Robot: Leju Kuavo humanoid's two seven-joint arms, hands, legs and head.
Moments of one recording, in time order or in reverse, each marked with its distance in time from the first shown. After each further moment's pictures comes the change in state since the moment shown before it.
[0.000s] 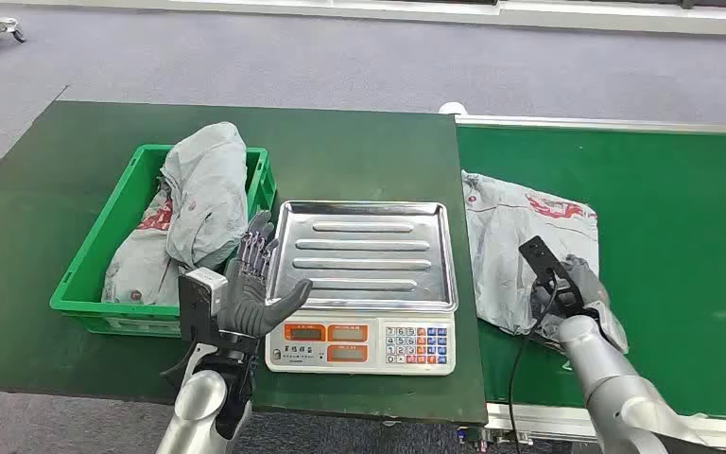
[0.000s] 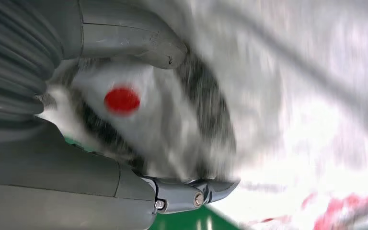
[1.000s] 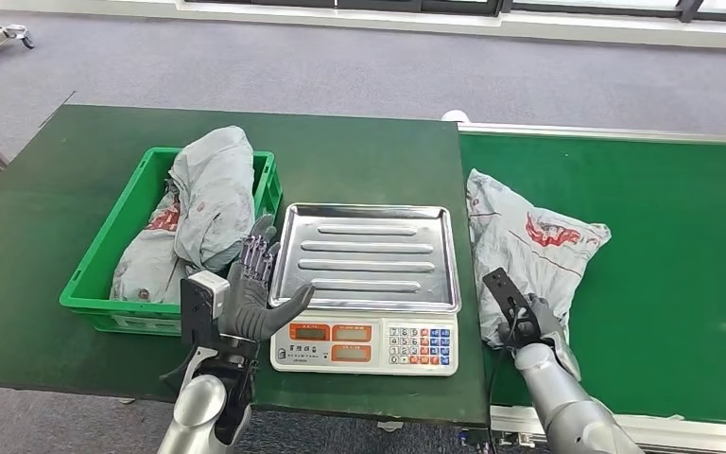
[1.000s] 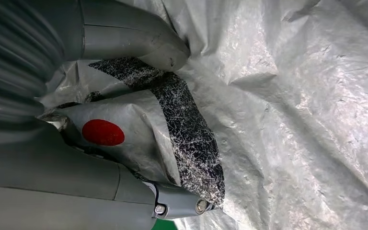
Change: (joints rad) left arm 0.015 0.005 -0.013 -0.022 -0.009 -0.002 0.023; right arm 0.099 0.097 -0.056 0.031 0.005 0.002 0.181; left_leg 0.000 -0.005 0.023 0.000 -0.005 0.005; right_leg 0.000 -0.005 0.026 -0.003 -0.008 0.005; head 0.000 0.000
